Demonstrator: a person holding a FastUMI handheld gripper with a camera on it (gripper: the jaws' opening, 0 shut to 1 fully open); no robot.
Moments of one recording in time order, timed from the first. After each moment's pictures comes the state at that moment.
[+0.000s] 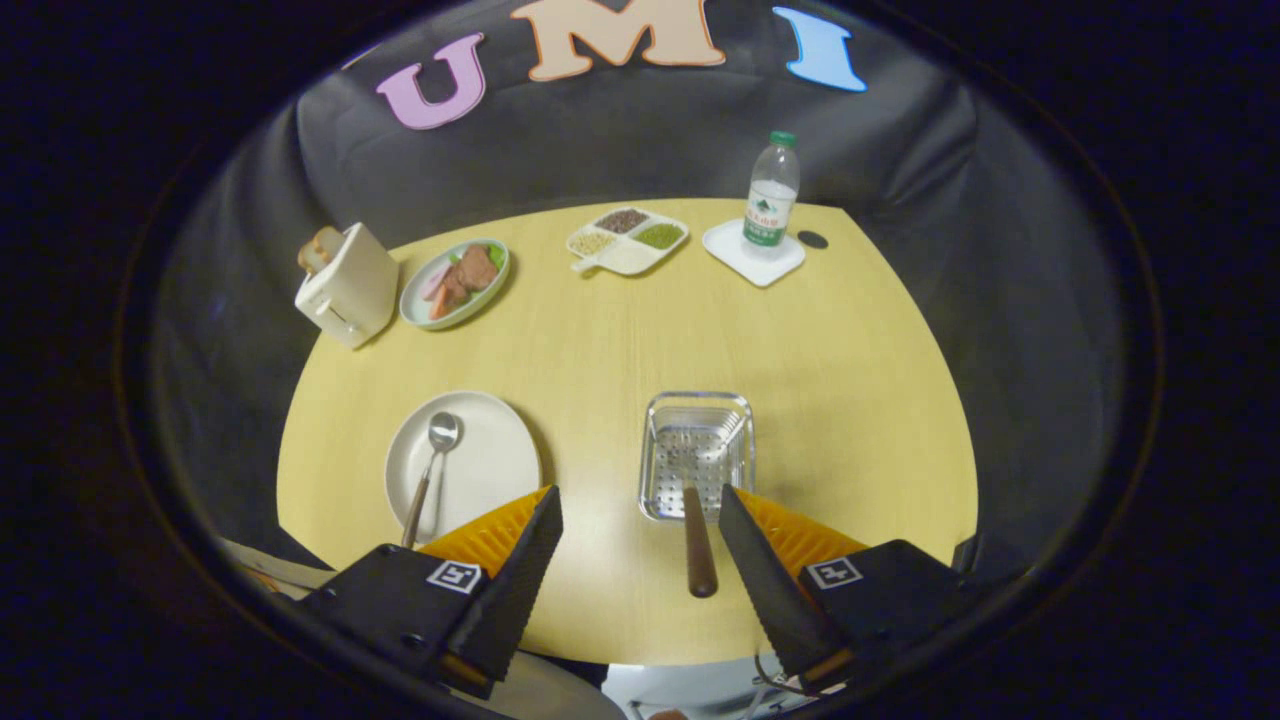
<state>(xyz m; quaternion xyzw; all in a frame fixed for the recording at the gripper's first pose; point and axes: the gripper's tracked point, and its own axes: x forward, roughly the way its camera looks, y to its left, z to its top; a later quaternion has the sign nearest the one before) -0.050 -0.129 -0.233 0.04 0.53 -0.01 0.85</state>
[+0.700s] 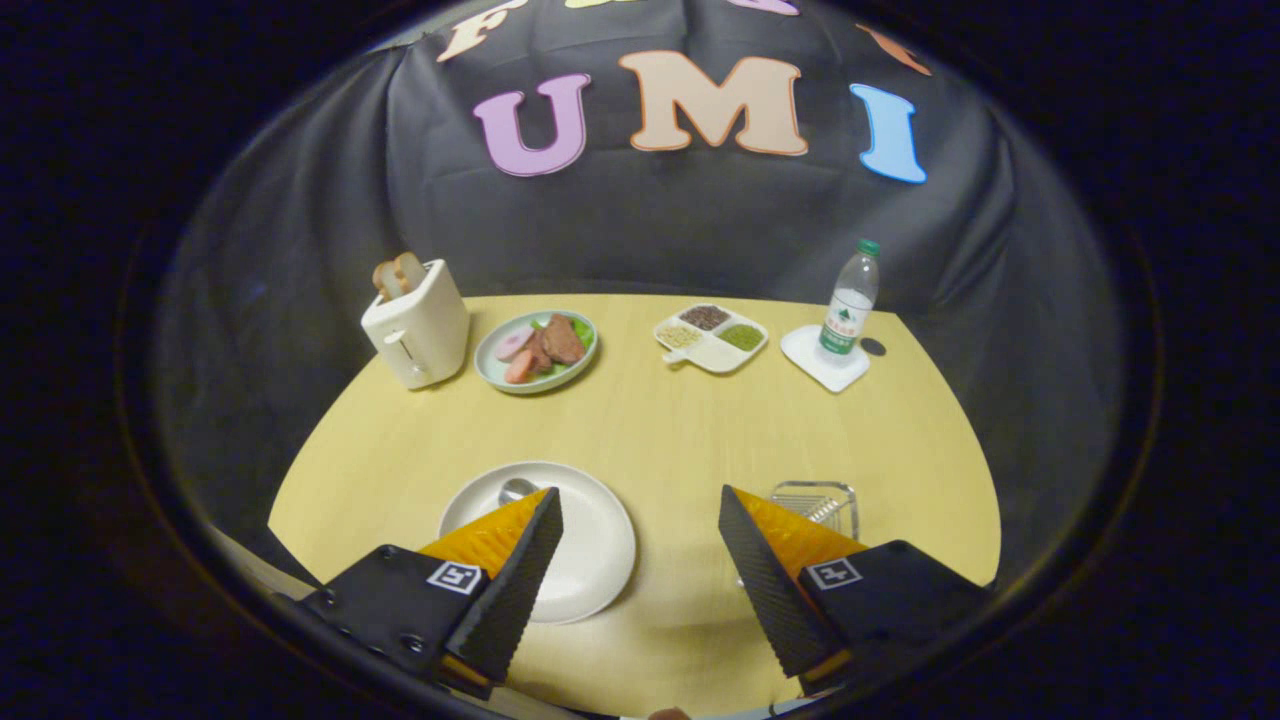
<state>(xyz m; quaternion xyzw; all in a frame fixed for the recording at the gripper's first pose) -0.021 -0.027 -0.211 0.02 0.40 0.07 0.91</state>
